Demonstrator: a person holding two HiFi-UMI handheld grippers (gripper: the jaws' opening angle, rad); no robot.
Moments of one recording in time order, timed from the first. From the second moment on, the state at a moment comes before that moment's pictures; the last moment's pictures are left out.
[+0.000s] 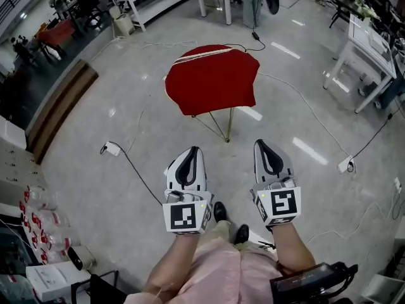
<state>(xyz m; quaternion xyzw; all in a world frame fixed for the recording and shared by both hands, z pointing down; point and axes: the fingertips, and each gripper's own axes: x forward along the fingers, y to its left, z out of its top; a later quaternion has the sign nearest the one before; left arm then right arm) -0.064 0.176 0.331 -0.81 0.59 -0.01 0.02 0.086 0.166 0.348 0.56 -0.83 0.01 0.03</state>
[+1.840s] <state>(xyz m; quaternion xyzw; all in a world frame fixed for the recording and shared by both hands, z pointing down) -0.084 -0.071 0.360 -0.82 0.57 -0.03 0.00 0.073 -0.080 0.369 0.57 -0.82 0.03 0.03</state>
